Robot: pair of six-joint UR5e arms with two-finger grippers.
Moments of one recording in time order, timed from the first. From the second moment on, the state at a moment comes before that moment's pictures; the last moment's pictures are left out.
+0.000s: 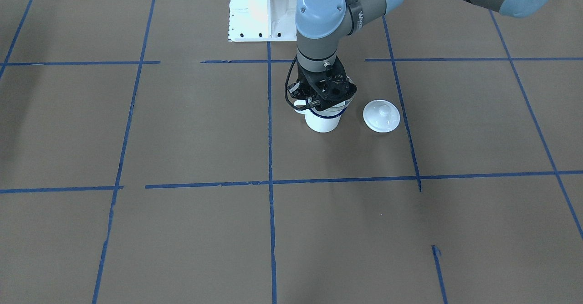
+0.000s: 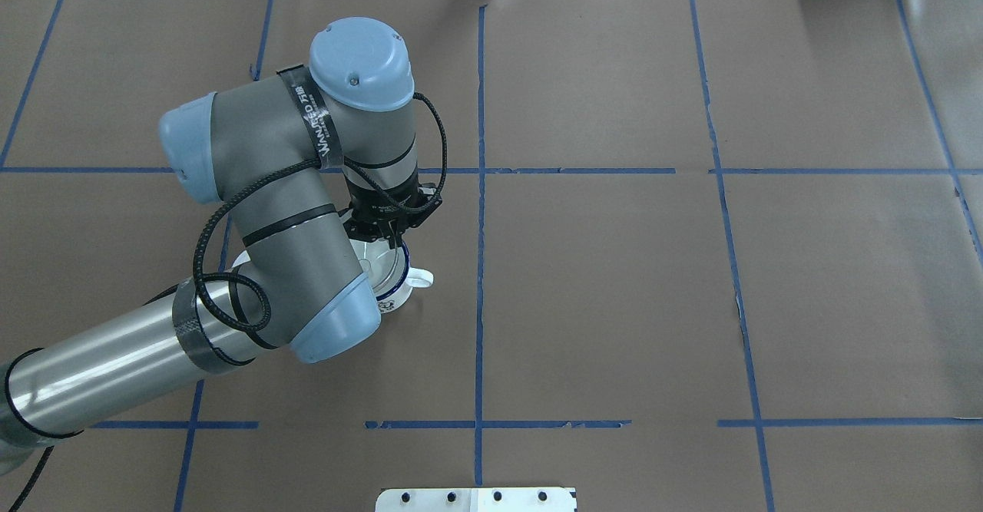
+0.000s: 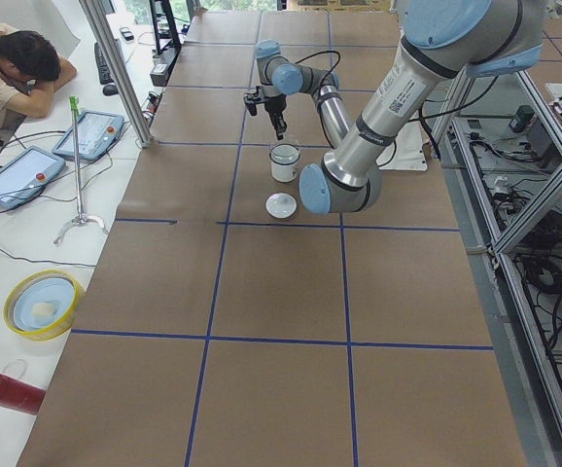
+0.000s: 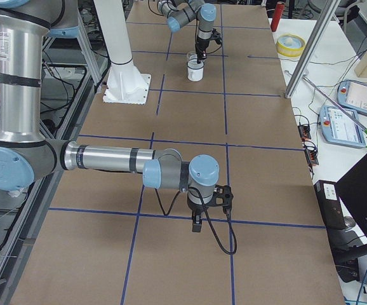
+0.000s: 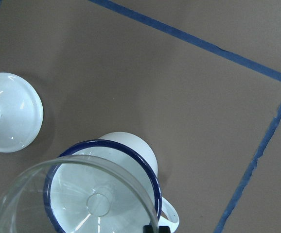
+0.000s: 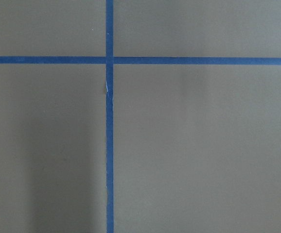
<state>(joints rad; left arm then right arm) -0.61 -2.37 -1.69 -1.24 -2.05 -1.46 1.57 -1.68 1.66 -1.57 2.29 0.01</state>
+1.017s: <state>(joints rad) -0.60 -2.36 -1.67 -1.29 -2.04 -1.46 1.57 -1.68 1.66 -1.57 2.29 0.01</state>
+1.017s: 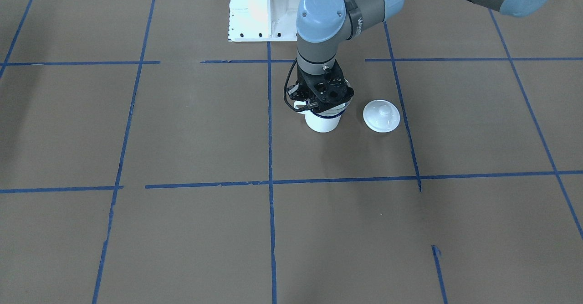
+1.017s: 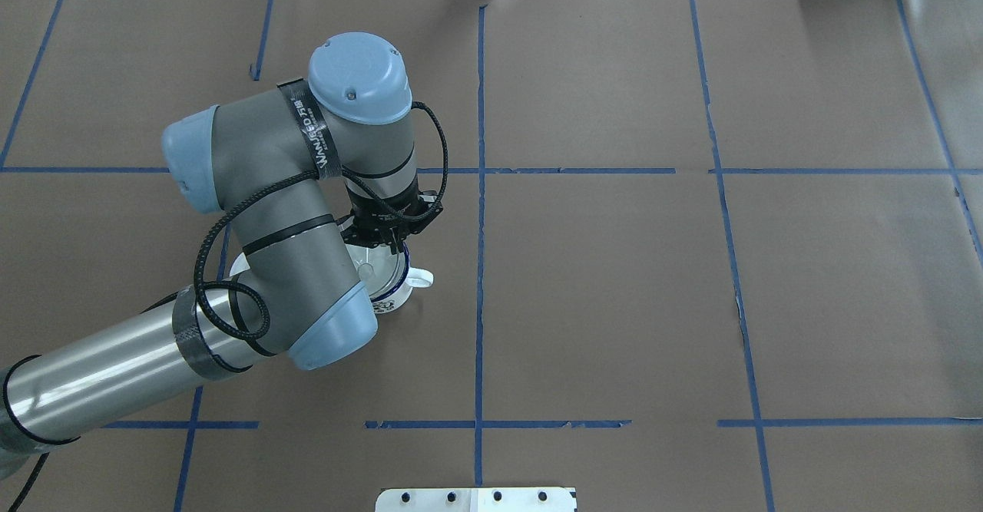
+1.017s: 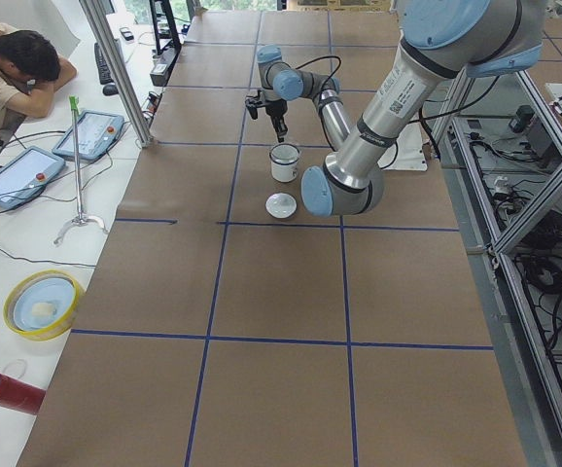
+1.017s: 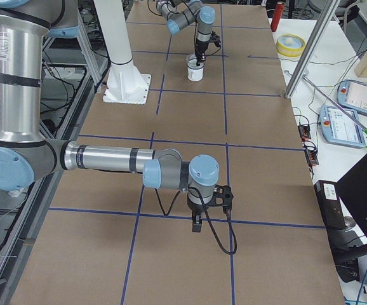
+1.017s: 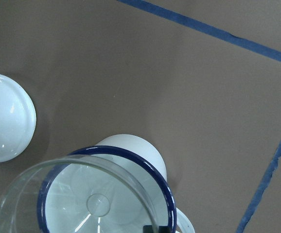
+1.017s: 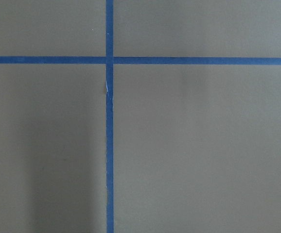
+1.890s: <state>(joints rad) -0.60 -2.36 -1.65 -1.32 -2.04 -1.46 1.57 -1.68 1.66 -1.57 2.29 0.01</state>
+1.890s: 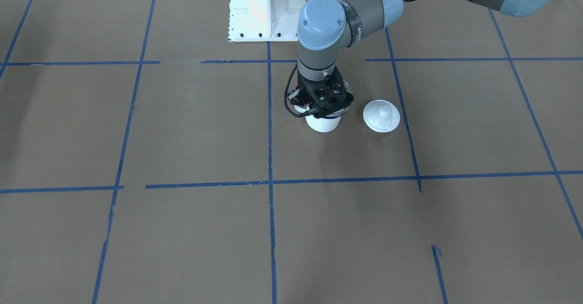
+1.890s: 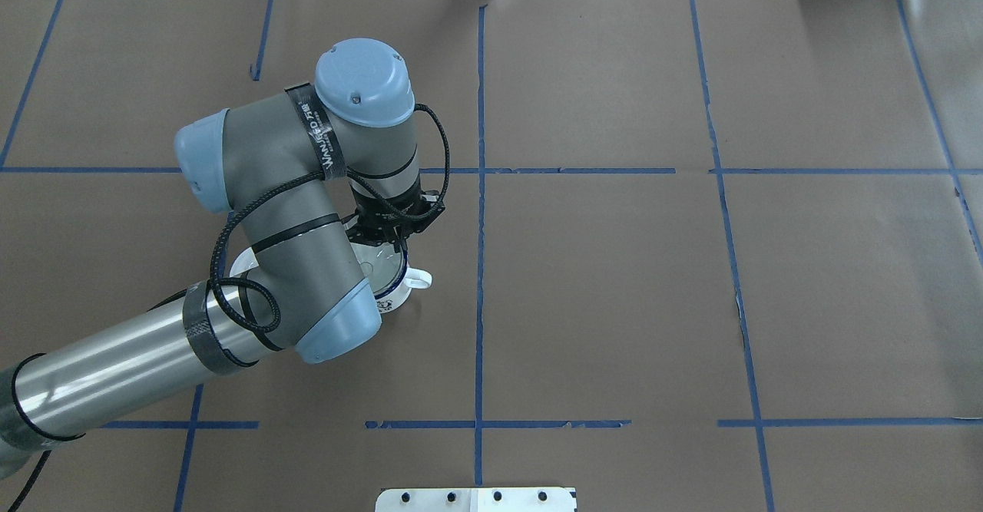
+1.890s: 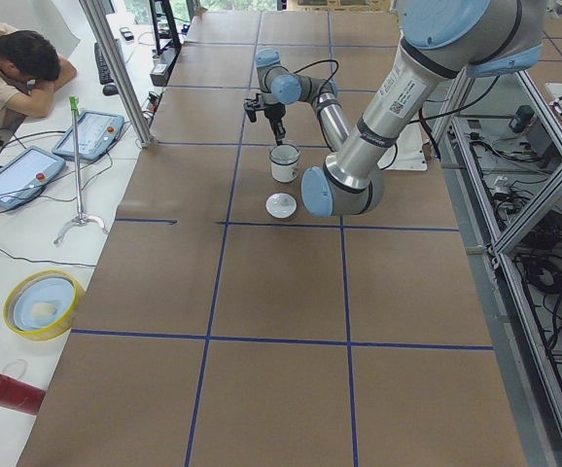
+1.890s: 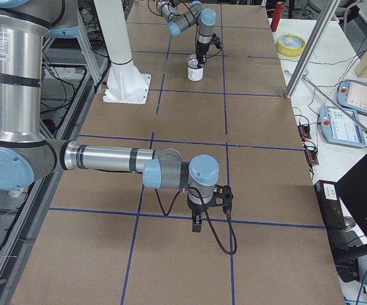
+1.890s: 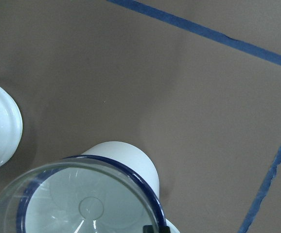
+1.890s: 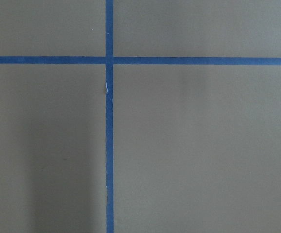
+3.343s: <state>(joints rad) -1.33 -1.78 -1.97 -1.32 -2.26 -0.19 1.57 -1.68 1.66 -1.57 2.29 0.01</state>
